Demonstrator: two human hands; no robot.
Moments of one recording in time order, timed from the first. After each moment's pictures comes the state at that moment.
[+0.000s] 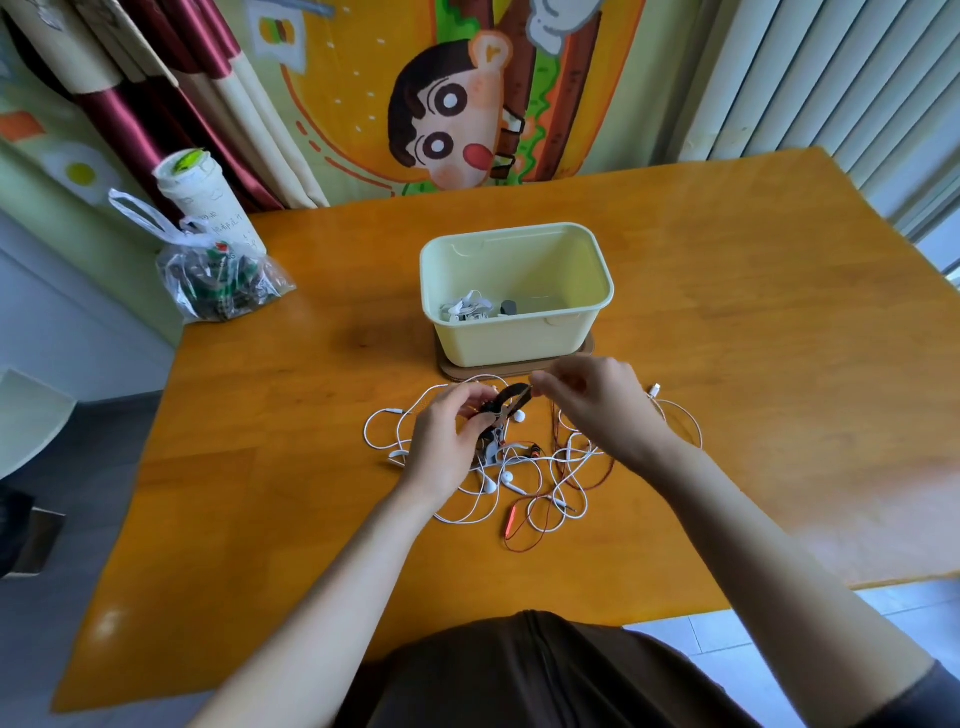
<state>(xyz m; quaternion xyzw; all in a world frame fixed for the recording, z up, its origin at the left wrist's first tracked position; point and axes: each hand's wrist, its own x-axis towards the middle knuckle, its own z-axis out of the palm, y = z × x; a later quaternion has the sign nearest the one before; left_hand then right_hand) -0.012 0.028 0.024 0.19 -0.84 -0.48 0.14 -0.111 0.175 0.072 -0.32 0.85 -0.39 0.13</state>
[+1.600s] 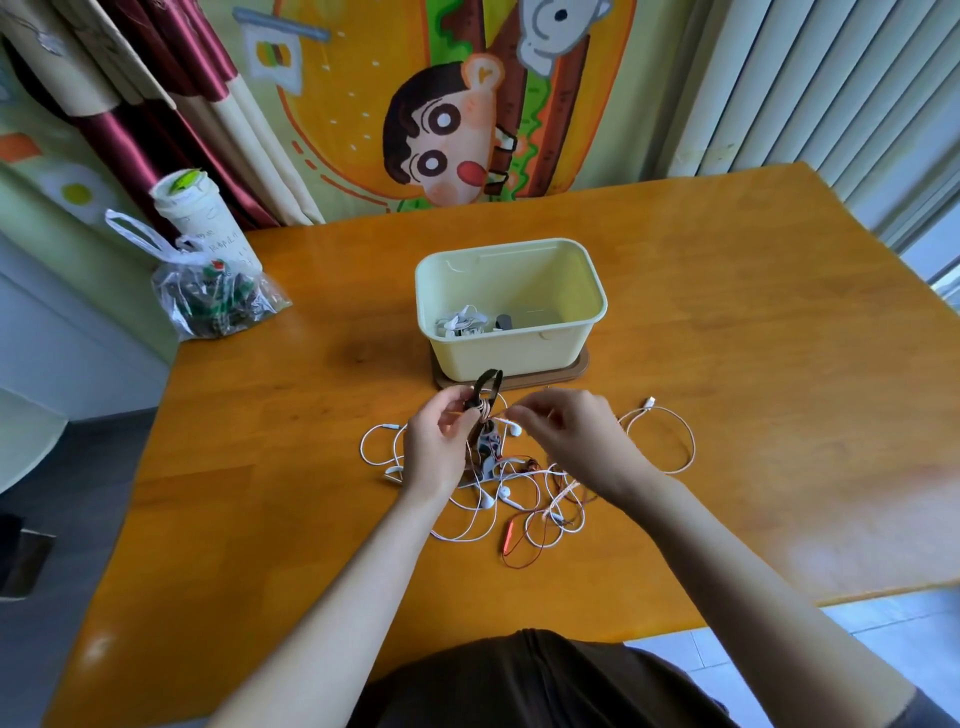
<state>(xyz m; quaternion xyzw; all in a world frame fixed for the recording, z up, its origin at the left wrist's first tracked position) -0.024 0.026 0.018 0.29 -0.77 -0.54 0.18 -0.094 0.167 0.067 -0.33 0.84 -0.41 0.15</state>
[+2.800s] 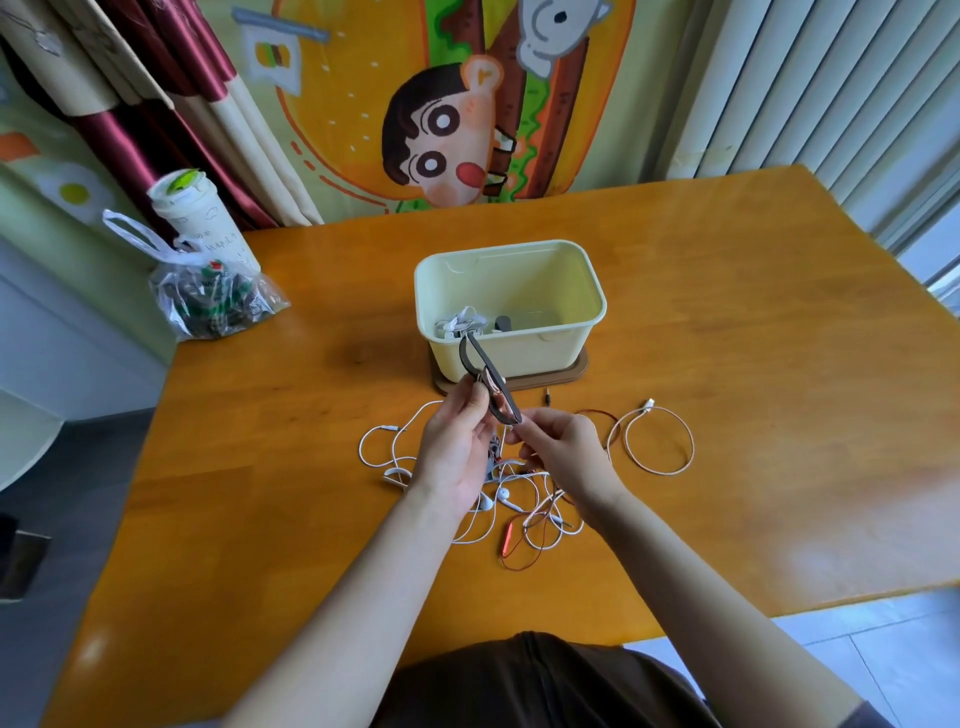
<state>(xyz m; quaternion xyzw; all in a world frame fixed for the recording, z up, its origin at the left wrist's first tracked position) -0.035 0.045 0.038 0.26 -0.39 -0.87 0.13 -0.080 0.157 0.039 -0.13 0.72 -0.62 0.28</state>
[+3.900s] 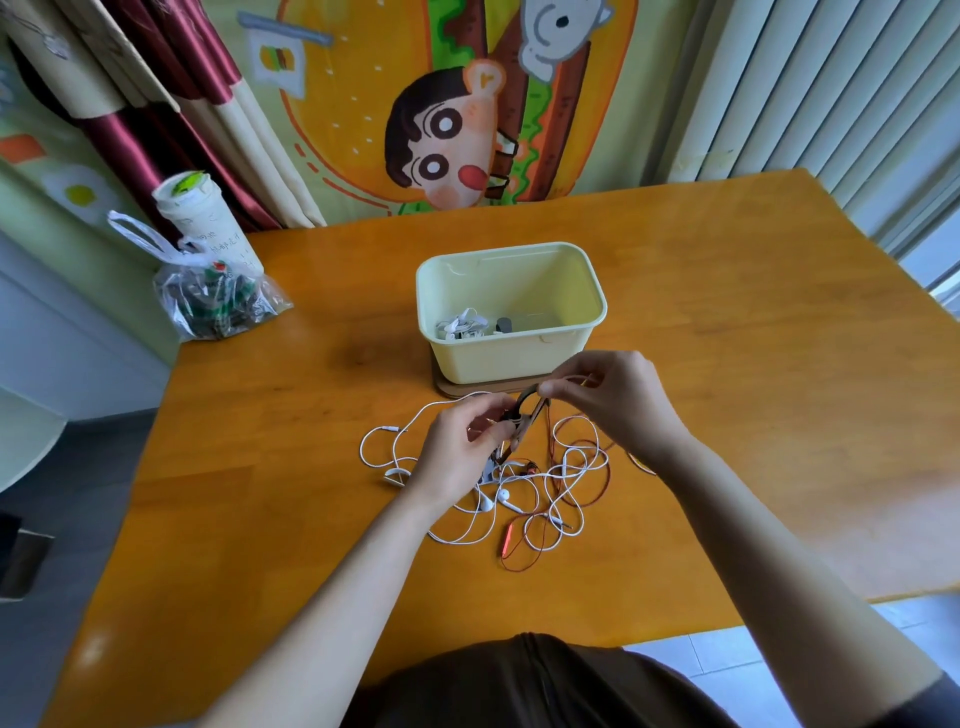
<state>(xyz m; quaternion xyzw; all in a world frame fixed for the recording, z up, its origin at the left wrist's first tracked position) -0.021 0.034 0.040 0.14 -0.79 -0.59 0.08 -0.130 0.181 0.079 -0.30 0.84 -0.44 0.09</state>
